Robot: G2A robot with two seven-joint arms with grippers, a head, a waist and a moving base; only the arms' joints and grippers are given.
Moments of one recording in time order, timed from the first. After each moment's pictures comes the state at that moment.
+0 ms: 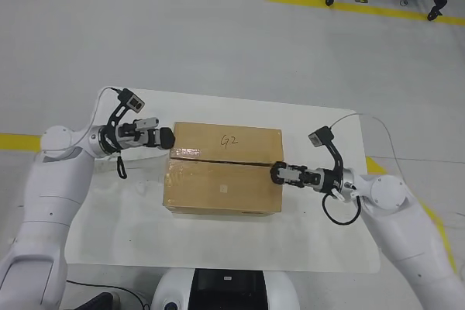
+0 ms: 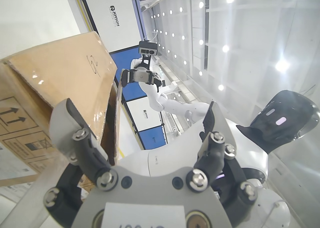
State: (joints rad) left arm 0.94 -0.99 -1.41 -1.10 -0.71 -0.30 -1.52; right arm -1.11 -0.99 1.10 -1.53 0.44 -0.41 1.03
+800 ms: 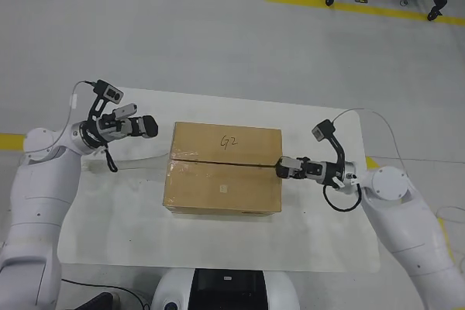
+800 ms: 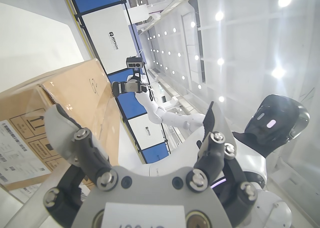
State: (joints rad) left arm 0.95 -0.97 -1.49 -1.08 -0.77 -0.35 -1.47; right arm -1.06 -1.00 1.11 -1.46 0.45 -0.31 1.05
